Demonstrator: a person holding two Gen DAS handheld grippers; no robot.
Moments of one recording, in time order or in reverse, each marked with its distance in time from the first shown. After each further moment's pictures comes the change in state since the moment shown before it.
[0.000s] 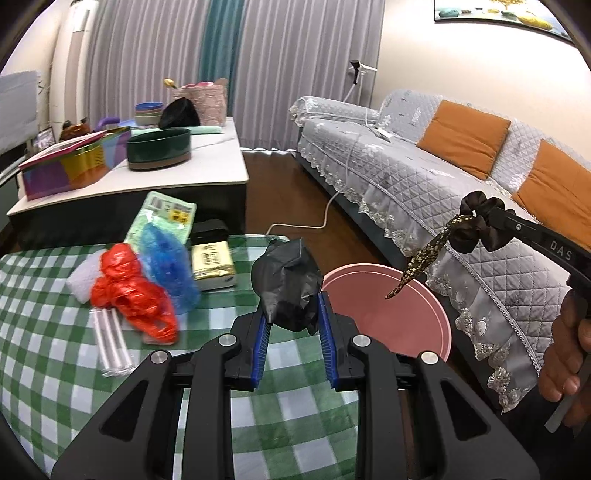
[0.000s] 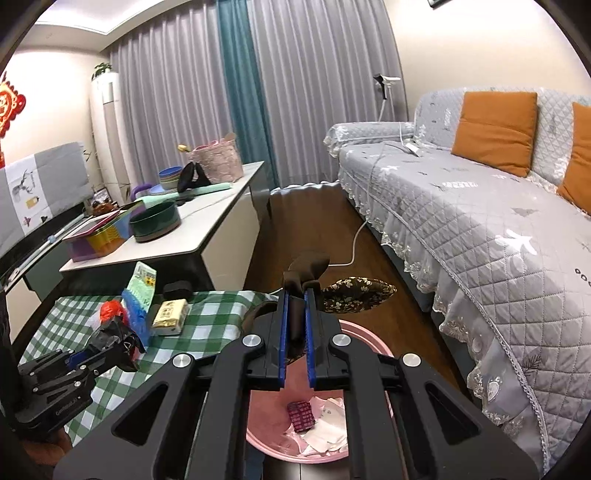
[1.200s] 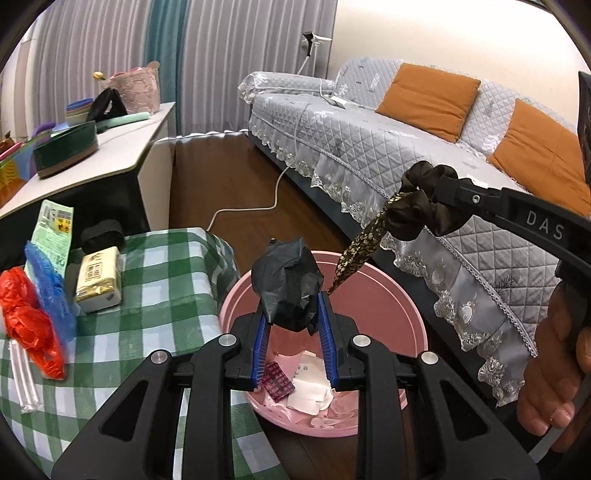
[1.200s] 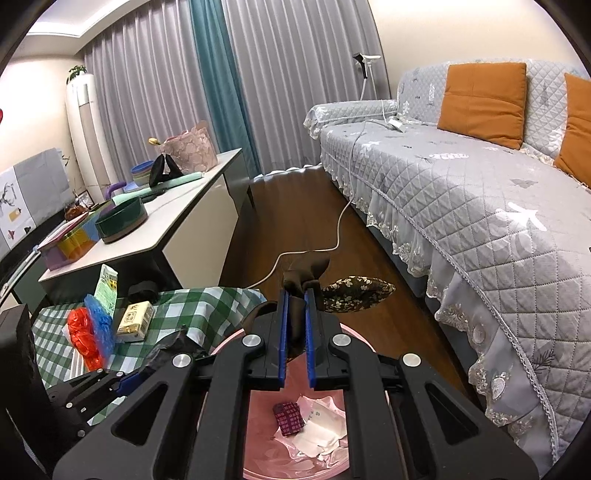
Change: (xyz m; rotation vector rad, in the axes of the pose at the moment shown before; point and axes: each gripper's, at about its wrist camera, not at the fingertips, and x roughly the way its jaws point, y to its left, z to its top) left arm 0.093 -0.080 0.001 0.103 0.087 -0.121; right arm 0.053 -0.037 -0.004 0.064 0.063 -0.035
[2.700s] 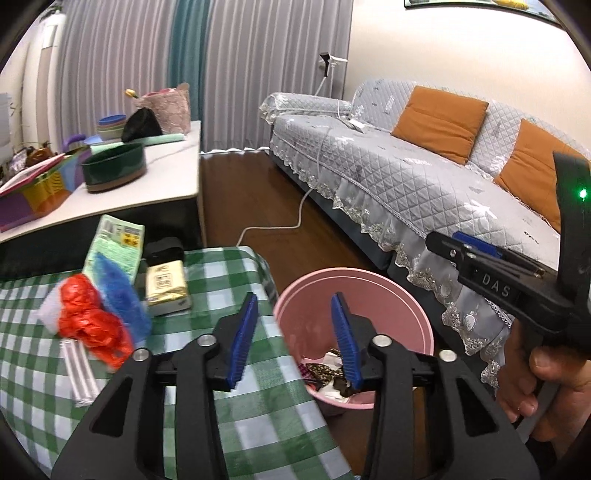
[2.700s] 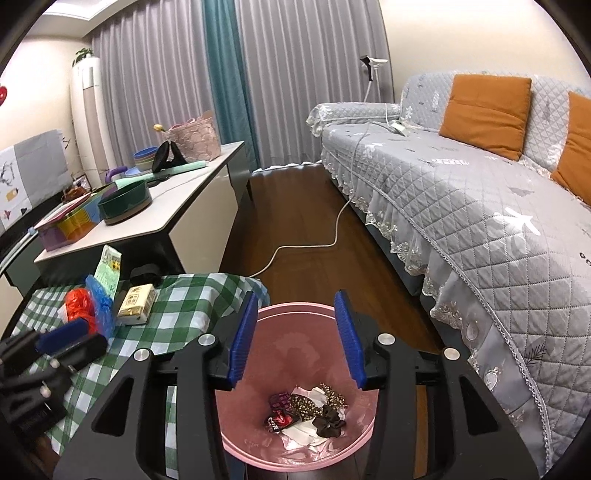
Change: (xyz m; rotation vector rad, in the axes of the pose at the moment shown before) left arm -0.082 0.039 0.003 -0.021 -0.076 0.068; right arm -0.014 0.028 -0.013 -0.065 0.009 -0.030
